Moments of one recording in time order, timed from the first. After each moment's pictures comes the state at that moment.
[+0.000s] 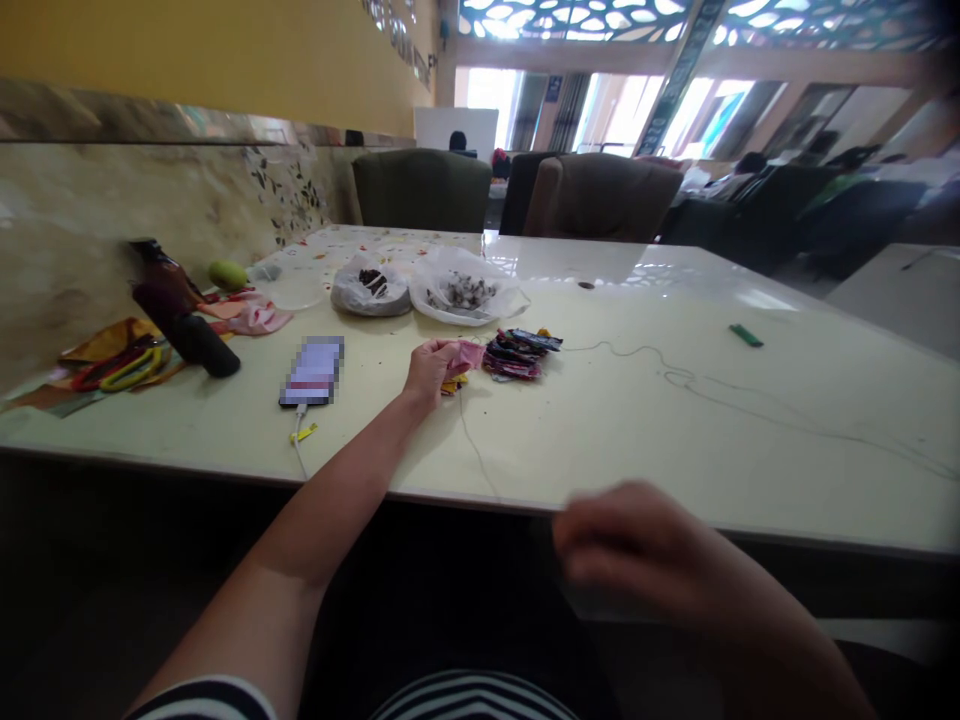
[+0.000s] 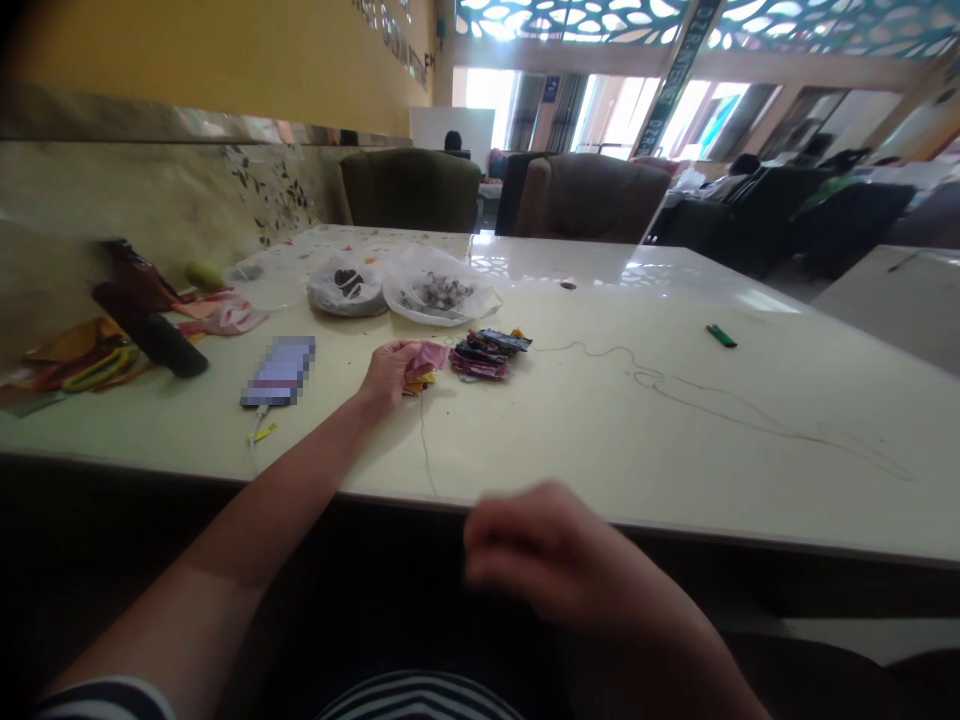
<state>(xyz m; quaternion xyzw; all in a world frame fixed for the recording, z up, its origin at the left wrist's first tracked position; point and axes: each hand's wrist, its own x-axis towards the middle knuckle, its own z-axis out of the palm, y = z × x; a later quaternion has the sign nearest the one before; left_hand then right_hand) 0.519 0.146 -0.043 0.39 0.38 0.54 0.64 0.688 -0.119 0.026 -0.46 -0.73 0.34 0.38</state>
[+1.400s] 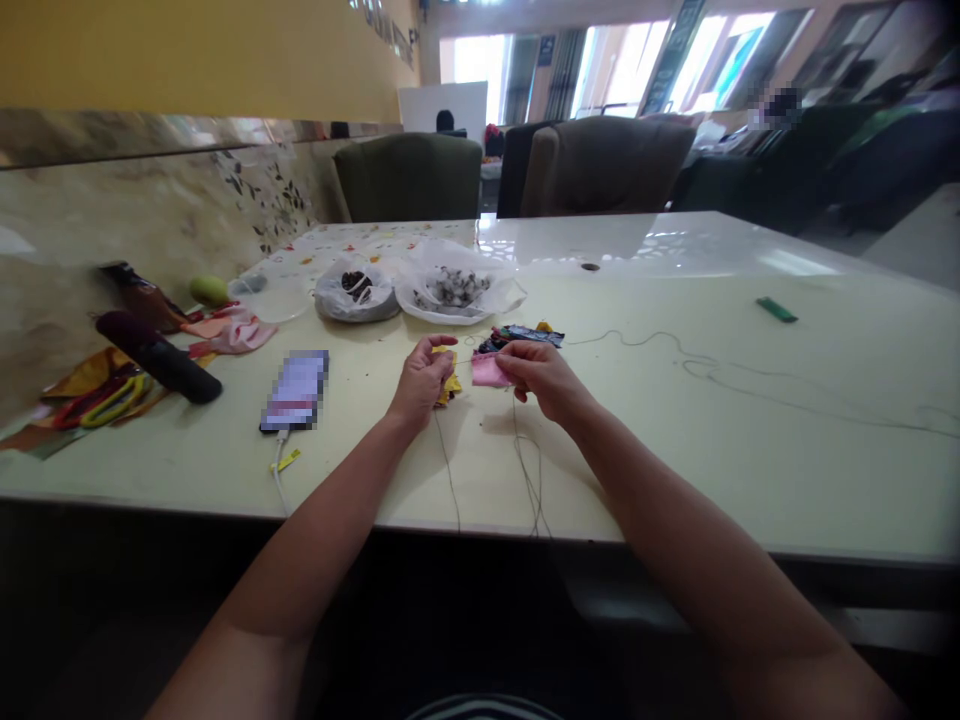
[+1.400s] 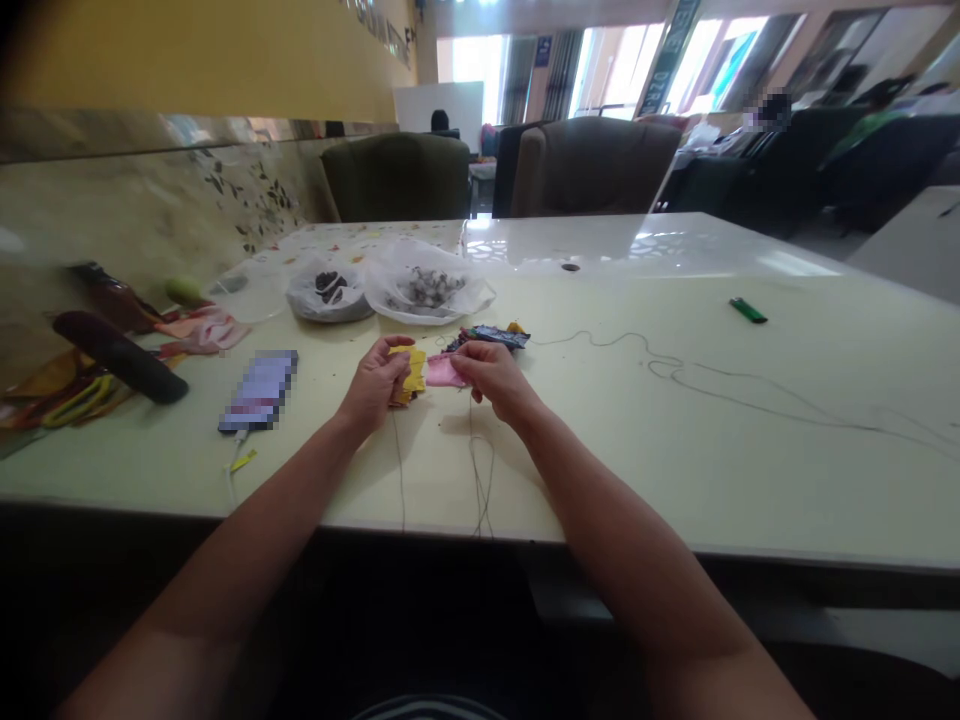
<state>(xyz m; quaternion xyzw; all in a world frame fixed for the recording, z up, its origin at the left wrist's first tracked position) 0.519 0.136 -0.034 0.53 0.35 0.49 0.60 0.699 0.095 -0.025 -0.50 -0.50 0.47 0.53</state>
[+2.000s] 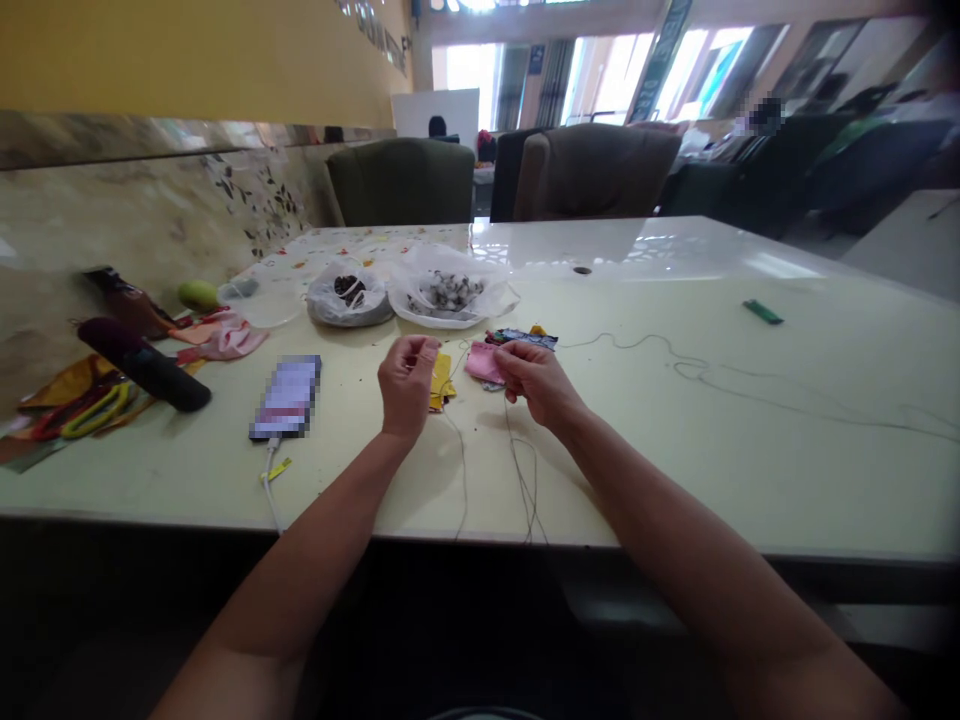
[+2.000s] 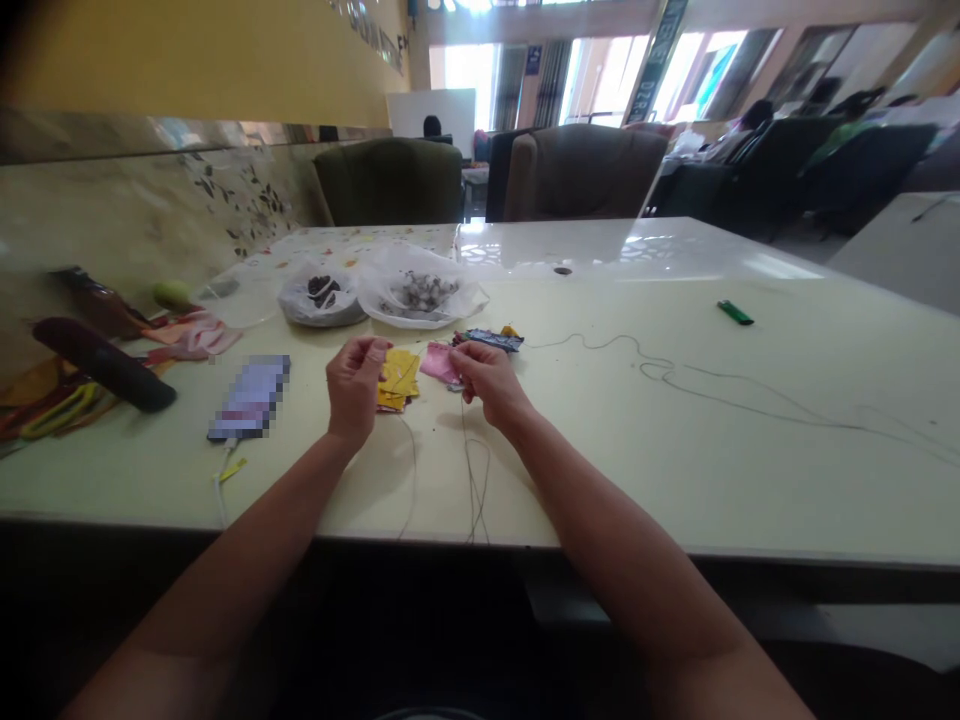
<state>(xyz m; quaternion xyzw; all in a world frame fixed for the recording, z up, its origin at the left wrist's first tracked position) 0.515 0.126 -0.026 0.58 0.39 0.61 0.37 0.697 0.098 -0.033 -0.46 -0.43 0.49 0.60</state>
